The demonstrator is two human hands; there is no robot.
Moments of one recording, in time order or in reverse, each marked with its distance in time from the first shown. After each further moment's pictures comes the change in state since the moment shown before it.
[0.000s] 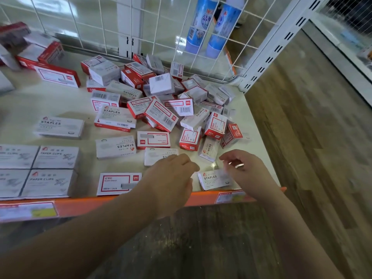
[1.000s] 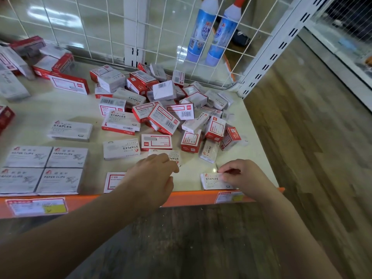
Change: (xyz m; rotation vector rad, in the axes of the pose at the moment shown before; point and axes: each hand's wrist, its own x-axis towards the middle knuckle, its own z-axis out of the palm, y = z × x) left_hand -0.020 -0.020 -0.008 0.032 0.079 -0.090; right_hand 0.001 0.011 0.002 -0.115 -0.160 0.065
